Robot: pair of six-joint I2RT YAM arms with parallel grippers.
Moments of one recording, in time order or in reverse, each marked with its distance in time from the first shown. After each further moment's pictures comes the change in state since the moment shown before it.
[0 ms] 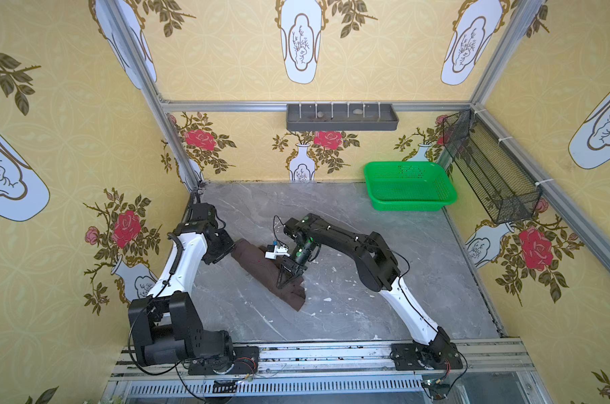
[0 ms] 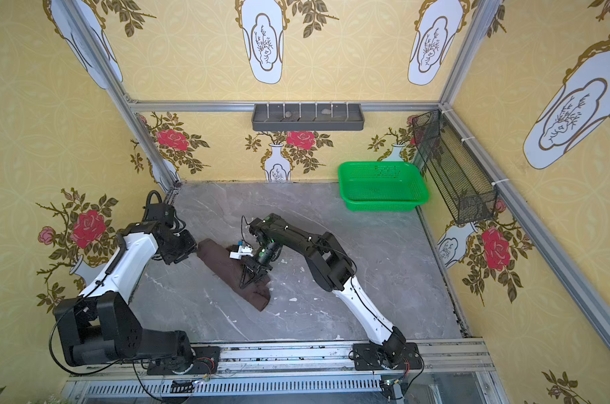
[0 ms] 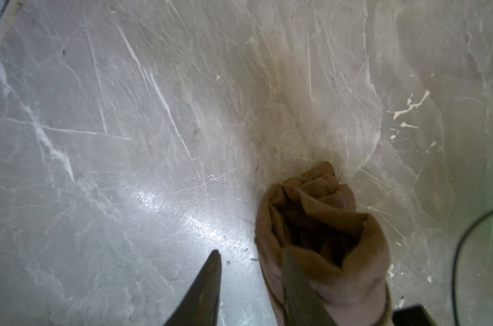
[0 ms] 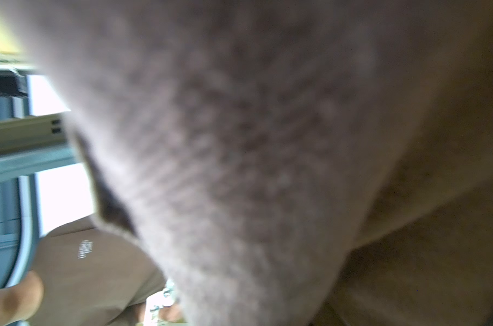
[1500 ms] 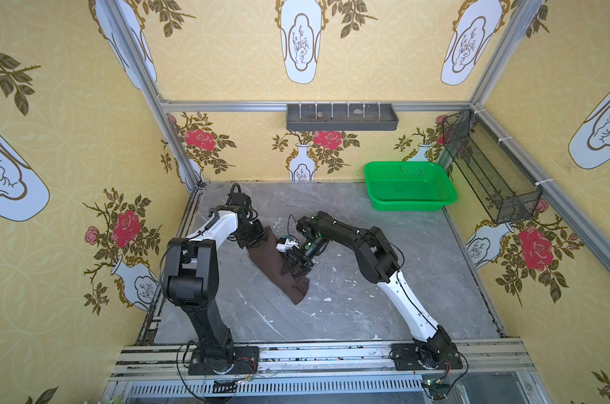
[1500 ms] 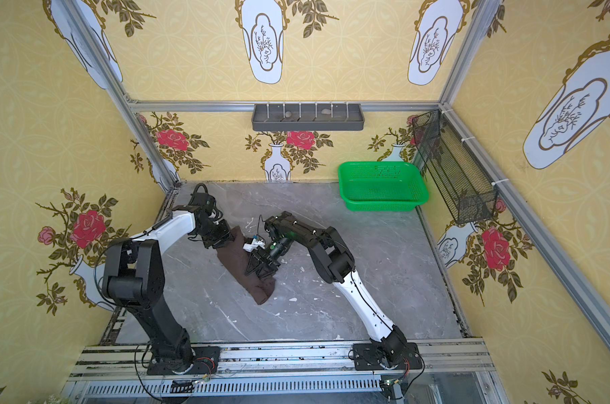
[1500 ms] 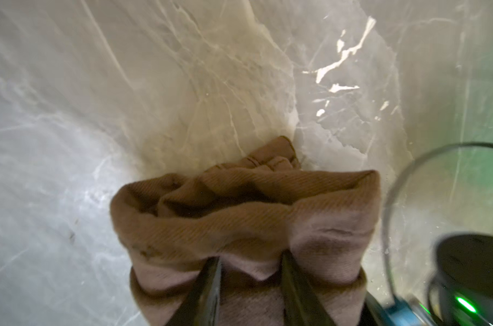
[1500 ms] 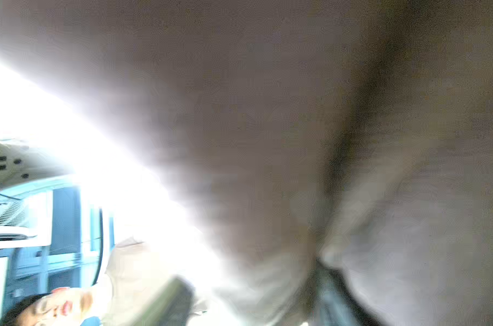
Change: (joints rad) left arm -0.209 0.441 0.198 0.169 0.201 -0.048; right arm -0.124 0.045 0.003 -0.008 -0.071 0.018
